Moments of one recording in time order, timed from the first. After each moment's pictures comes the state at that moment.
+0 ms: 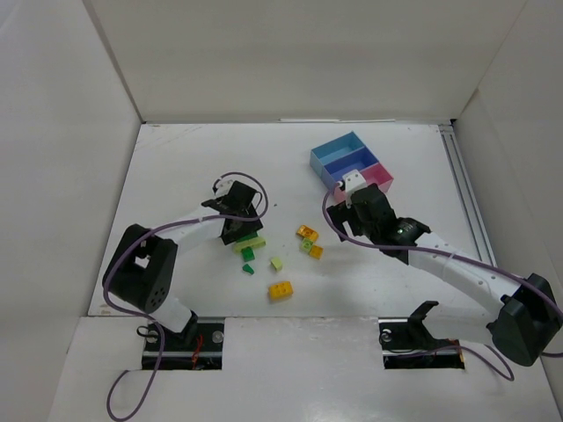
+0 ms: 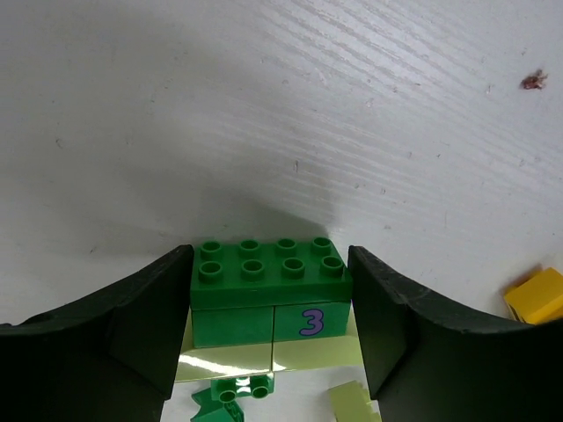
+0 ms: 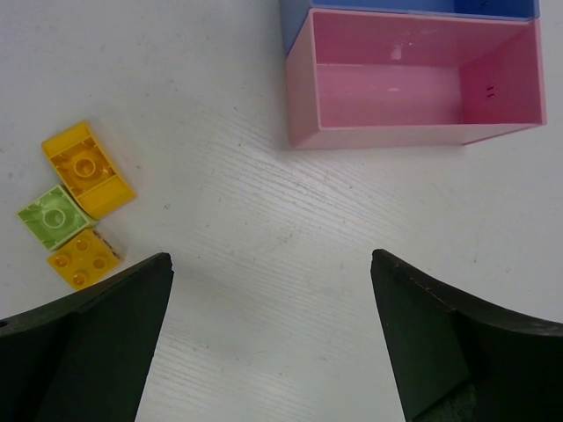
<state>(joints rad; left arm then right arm) -0.50 1.55 0.86 -0.42 -0.23 -0.88 0.68 1.17 0.81 -0.31 0.35 -0.01</state>
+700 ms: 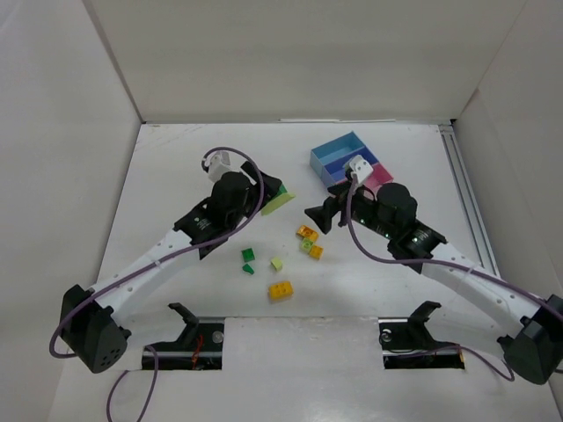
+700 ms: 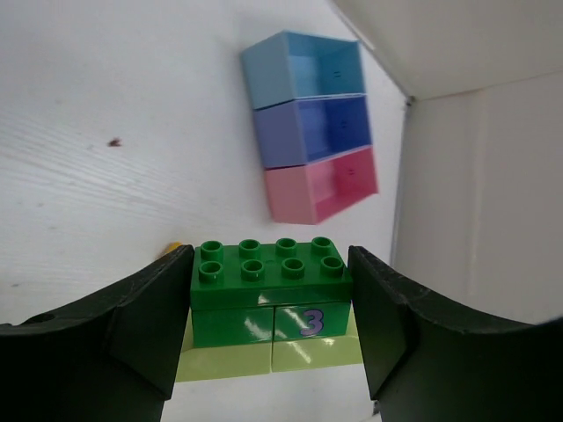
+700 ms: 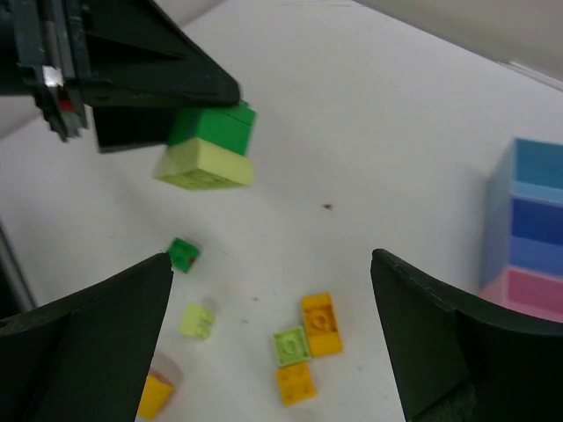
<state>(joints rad) -0.67 1.14 0.92 -0.24 -0.30 -1.13 0.68 1.01 0.76 0.10 -0.15 0.09</state>
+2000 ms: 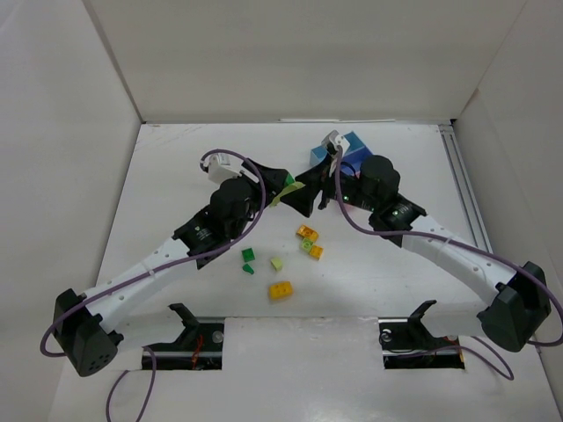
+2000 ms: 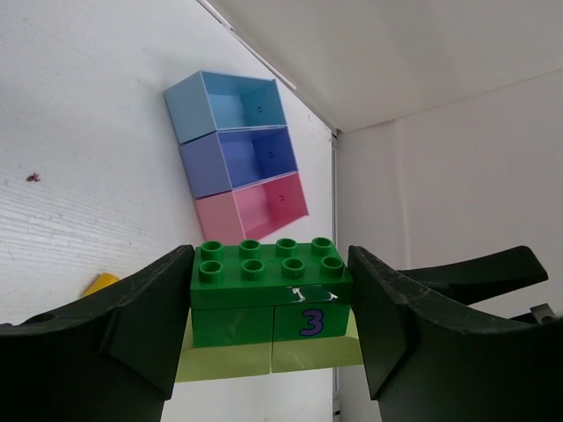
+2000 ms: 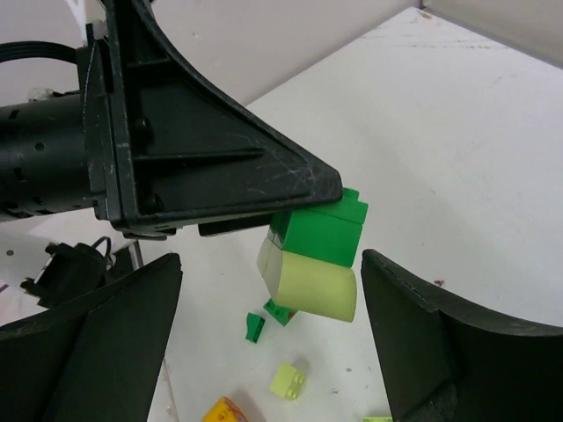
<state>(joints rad) -0.80 1.08 0.91 -0.07 -0.46 -1.14 0.68 1.27 1.01 0.20 -0.45 0.28</state>
